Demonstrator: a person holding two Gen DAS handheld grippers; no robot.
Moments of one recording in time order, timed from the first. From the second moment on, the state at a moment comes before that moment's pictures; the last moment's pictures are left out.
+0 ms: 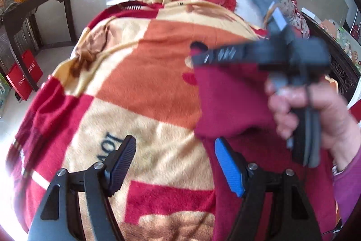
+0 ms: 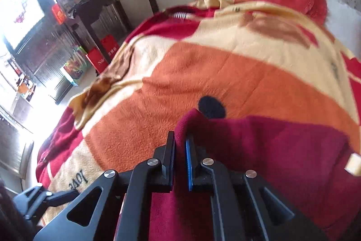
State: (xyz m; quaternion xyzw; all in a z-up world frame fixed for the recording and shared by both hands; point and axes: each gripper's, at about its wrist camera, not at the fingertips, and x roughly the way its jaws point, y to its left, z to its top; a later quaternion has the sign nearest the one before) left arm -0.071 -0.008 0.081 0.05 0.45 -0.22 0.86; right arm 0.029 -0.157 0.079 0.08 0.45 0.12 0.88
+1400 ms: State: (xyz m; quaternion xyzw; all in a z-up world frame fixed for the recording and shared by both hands) left arm -0.063 -0.075 0.065 0.11 0.47 -0.19 0.86; right arm -0.214 -0.350 0.102 0.11 0.41 -0.17 0.89
